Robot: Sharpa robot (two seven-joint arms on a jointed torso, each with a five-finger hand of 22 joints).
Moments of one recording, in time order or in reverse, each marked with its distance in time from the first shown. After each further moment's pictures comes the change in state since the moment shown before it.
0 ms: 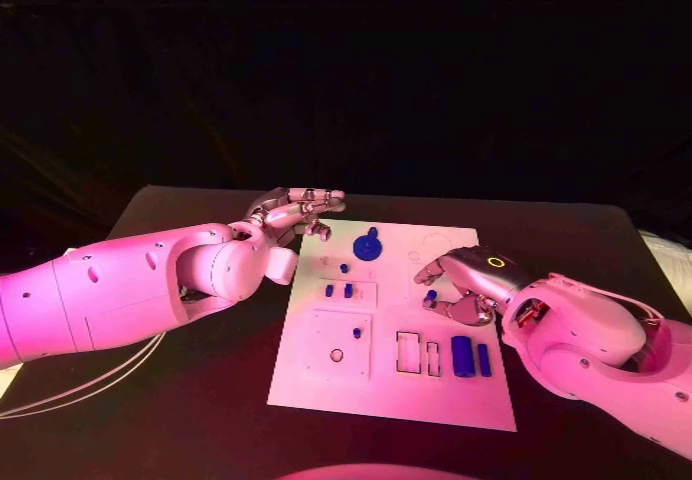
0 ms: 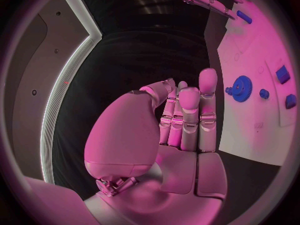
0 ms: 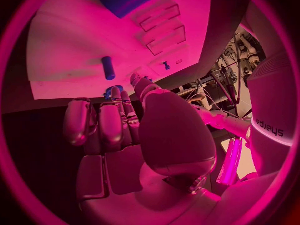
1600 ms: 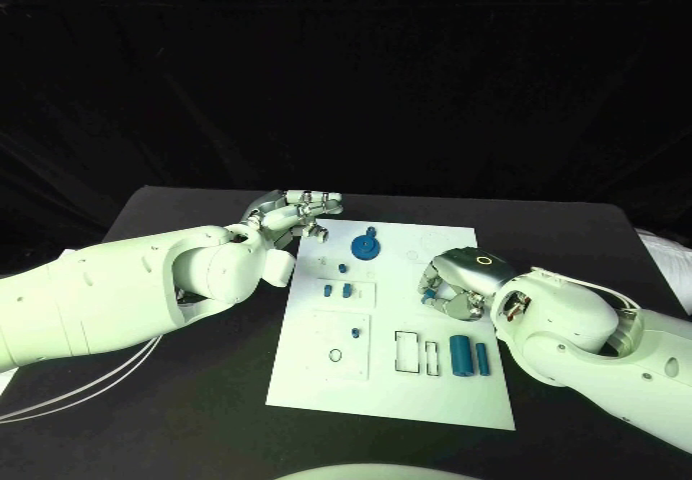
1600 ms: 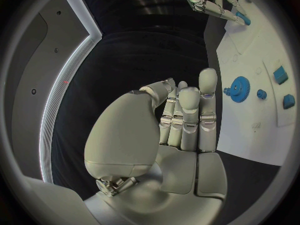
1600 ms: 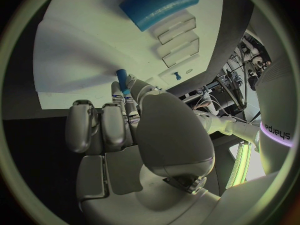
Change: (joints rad) left arm -0.004 0.000 -0.001 -0.001 0.000 0.011 -0.004; left_hand 0.000 0.000 -0.003 -0.003 0.000 0.000 0.000 0.000 0.000 0.000 0.000 0.000 0.000 0.000 0.000 0.000 0.000 0.000 0.000 0.000 0.000 -0.001; right arm 0.000 0.062 -0.005 -0.084 0.003 0.068 -0.022; right_hand 0.071 0.061 0.095 -0.029 -0.042 0.162 -0.015 0.044 0.028 0.187 0.000 0.047 0.004 0.000 -0.014 0.017 0.027 0.000 0.049 -0.023 0.039 0.067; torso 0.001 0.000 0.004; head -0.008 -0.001
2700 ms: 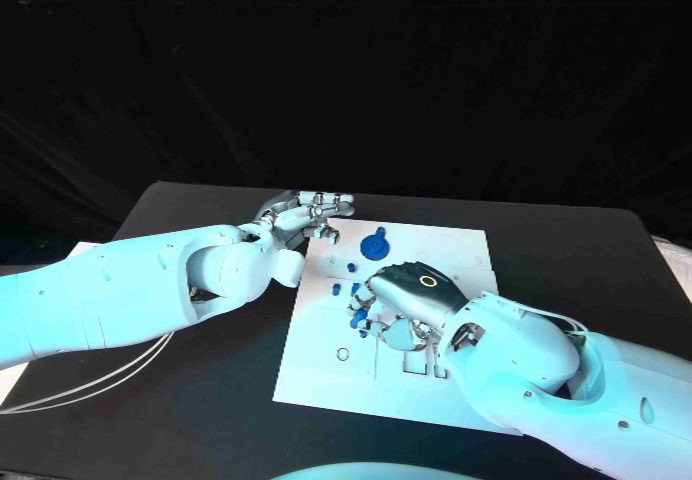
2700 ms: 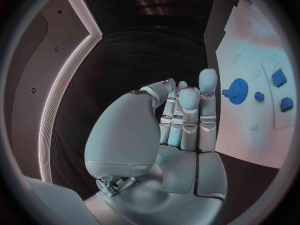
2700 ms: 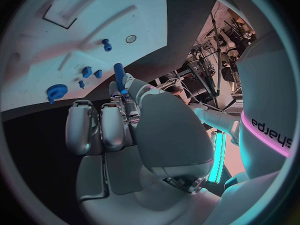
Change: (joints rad) left arm -0.005 0.014 0.000 -0.003 0.000 0.004 -0.002; left_hand 0.004 0.004 -0.003 -0.003 0.000 0.000 0.000 0.004 0.000 0.000 0.000 0.004 0.000 0.000 0.000 0.000 -0.002 0.000 0.000 0.000 0.000 -0.001; right arm -0.038 0.124 -0.002 0.164 -0.004 -0.074 0.025; right_hand 0.013 -0.006 0.046 -0.040 -0.006 -0.002 0.009 -0.001 0.007 0.010 0.010 -0.023 0.000 0.000 0.000 0.004 -0.002 0.000 0.003 -0.003 0.008 0.012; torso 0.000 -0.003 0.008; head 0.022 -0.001
